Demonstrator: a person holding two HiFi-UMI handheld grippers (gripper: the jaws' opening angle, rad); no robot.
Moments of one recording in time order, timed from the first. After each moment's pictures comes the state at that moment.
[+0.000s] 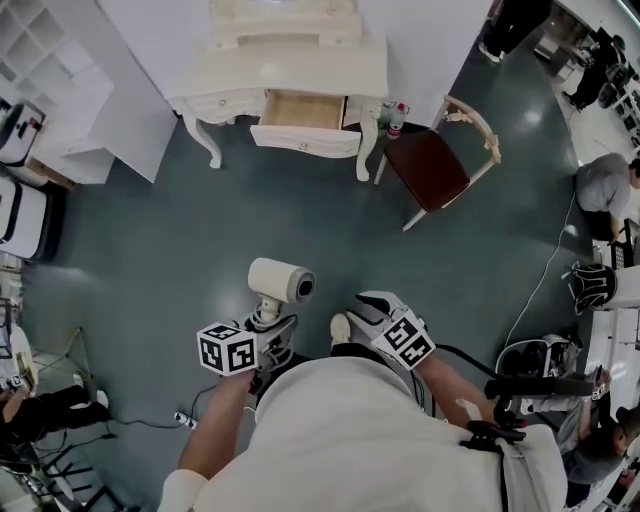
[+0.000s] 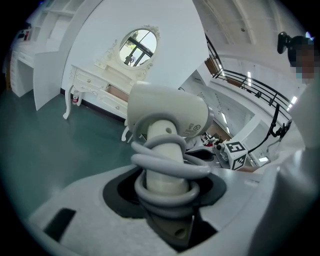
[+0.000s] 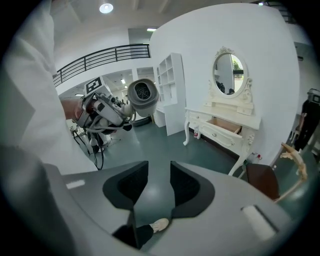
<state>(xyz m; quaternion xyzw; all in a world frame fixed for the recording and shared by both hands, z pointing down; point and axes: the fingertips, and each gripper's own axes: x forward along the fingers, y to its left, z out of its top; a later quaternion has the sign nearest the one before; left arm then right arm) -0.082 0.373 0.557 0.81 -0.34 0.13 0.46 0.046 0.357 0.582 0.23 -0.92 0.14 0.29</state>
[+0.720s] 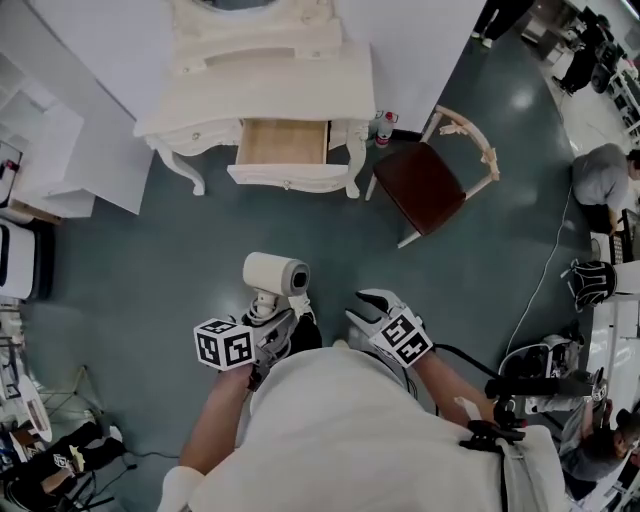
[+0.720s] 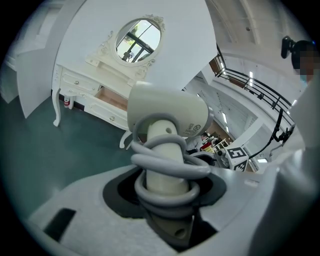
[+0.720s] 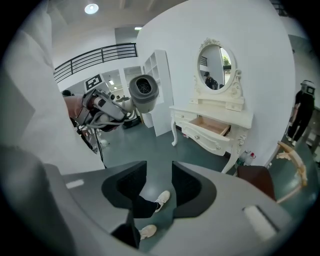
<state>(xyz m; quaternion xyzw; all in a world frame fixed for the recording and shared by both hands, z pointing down) -0.063 0.171 0.565 0.80 -0.33 0.15 0.47 0.072 0.176 0.596 0.26 -0.90 0.18 0.30</state>
